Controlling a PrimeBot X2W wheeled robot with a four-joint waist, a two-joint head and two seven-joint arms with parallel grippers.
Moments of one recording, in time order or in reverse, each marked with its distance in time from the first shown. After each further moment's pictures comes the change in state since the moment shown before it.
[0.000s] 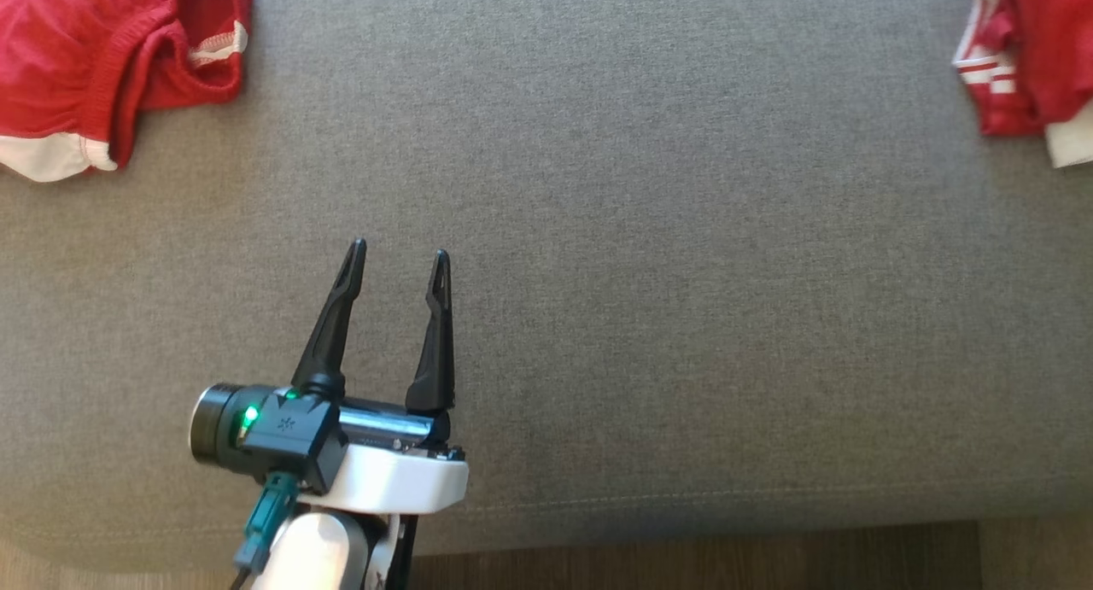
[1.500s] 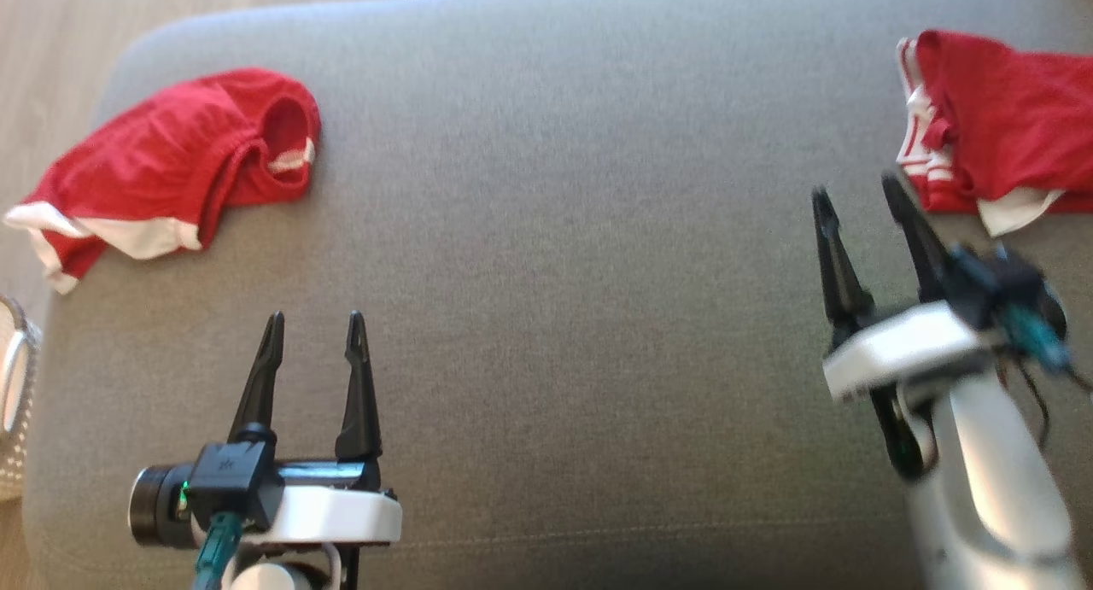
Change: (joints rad) left arm 0.118 -0.001 0.139 0.048 0.013 0.003 0.000; right arm 0.740 0.515 0.044 -0.697 0.236 0.000 -0.084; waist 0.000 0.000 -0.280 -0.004
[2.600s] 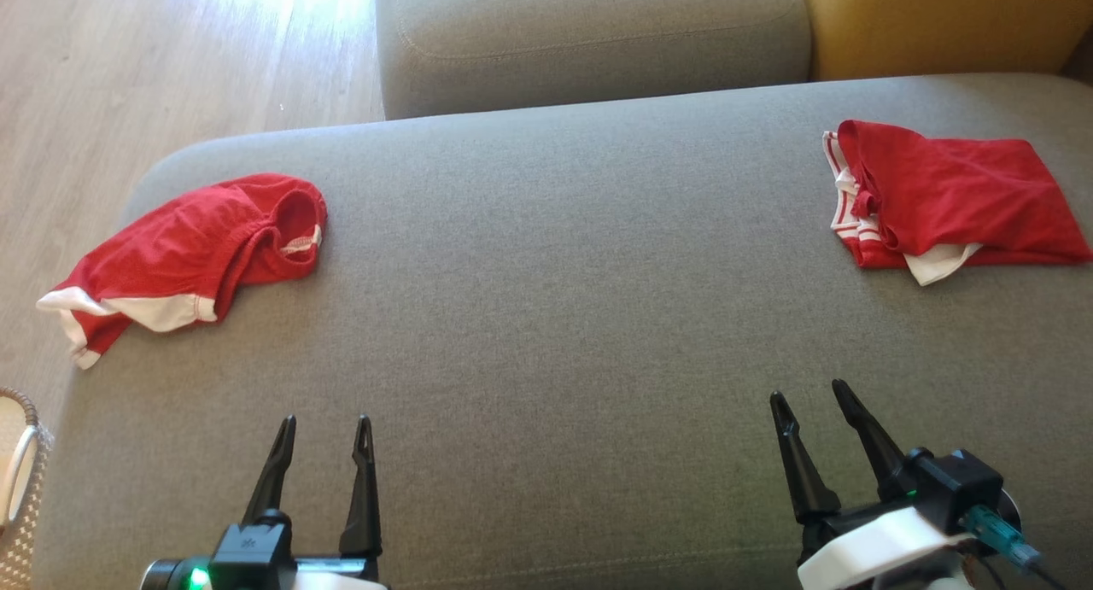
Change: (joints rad) left arm 0.171 0.005 0.025 0.040 0.044 -0.029 0.000; right arm 0.470 0.026 0.088 -0.245 0.088 0.000 -0.001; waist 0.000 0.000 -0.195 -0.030
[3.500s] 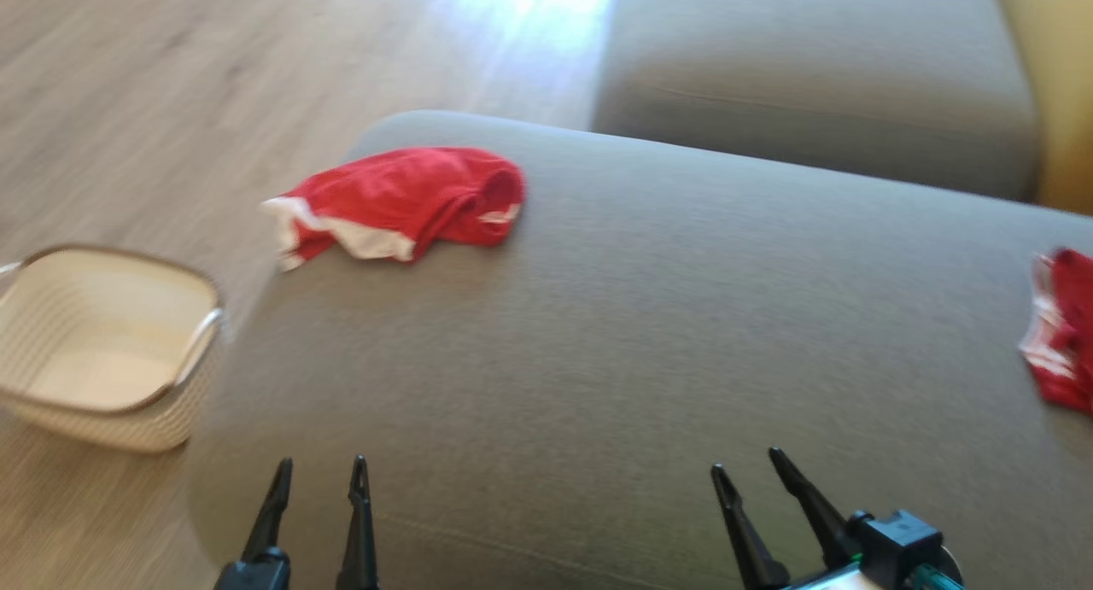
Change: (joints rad) left arm 0.072 0.001 0.000 0.000 -0.001 0.004 0.000; right arm 0.105 0.004 0.121 -0.015 0.030 0.000 0.000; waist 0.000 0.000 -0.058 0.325
